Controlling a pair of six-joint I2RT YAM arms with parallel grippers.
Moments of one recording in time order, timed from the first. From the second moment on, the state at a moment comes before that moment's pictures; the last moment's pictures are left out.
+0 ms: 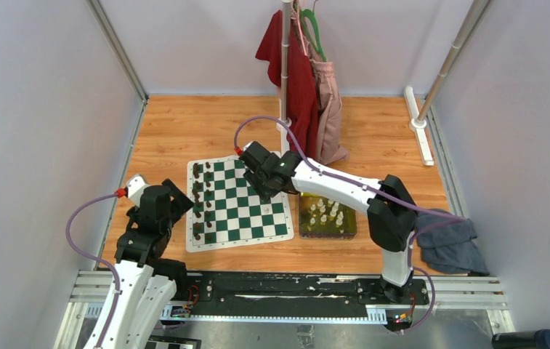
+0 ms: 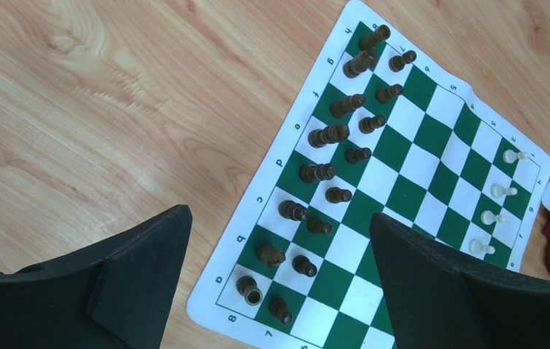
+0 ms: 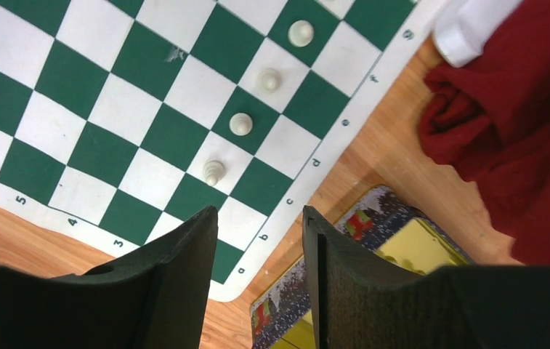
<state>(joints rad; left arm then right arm) -0.15 0.48 0.56 -0.76 -0.44 -0.75 0.99 1.90 1.59 -0.74 0.22 0.16</state>
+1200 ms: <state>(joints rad) -0.15 0.45 0.55 -0.70 -0.41 -0.70 0.77 1.47 1.10 -0.70 0.38 0.39</state>
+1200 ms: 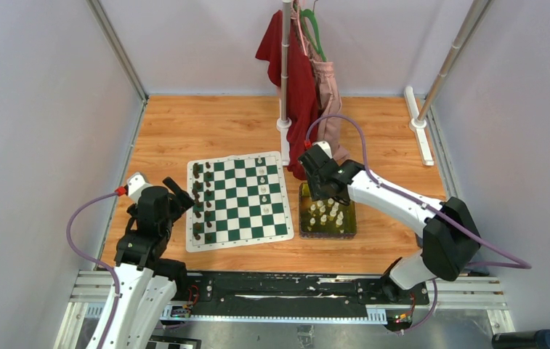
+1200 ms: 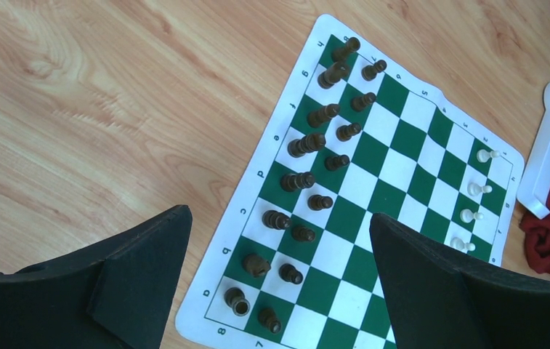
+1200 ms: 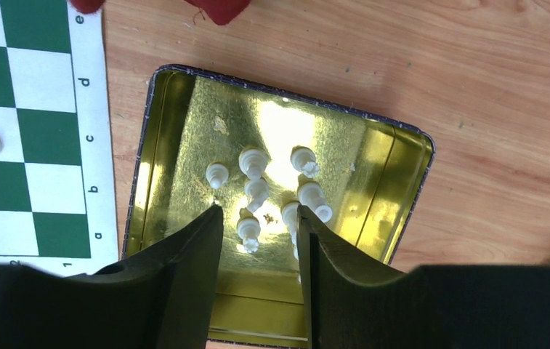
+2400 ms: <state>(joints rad) -0.15 0.45 0.54 -0.70 -0.42 -0.70 0.68 1.58 1.02 -0.54 0.24 0.38</state>
